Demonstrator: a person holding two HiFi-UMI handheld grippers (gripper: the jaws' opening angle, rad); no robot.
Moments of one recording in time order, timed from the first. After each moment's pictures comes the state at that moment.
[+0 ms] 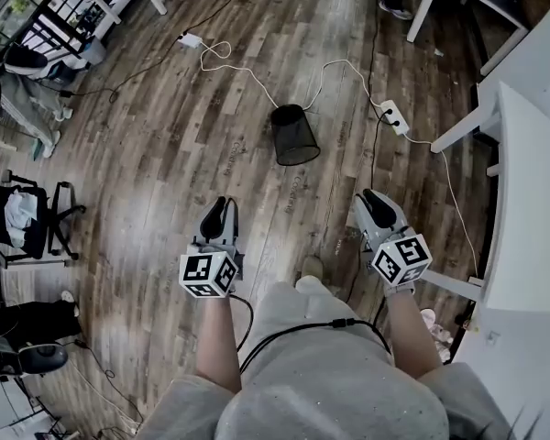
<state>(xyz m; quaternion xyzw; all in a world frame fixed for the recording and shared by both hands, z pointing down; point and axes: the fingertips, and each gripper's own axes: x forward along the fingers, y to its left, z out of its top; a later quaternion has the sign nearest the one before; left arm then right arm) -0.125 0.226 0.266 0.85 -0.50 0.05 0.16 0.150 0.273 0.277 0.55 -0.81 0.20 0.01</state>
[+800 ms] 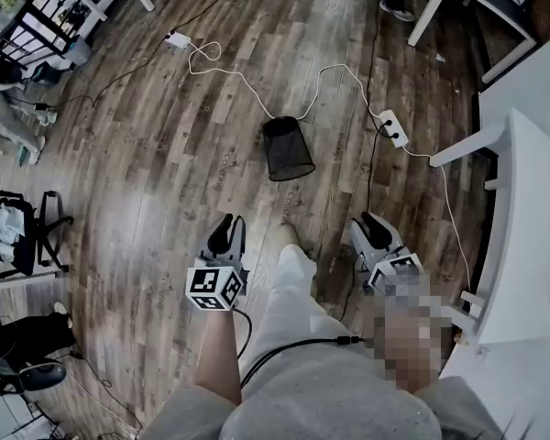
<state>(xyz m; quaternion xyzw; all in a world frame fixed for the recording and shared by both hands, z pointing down) -0.093 0.129 0.343 0.85 -0.48 0.08 0.22 0.168 0.186 0.350 0.55 -0.79 0.26 0.05</state>
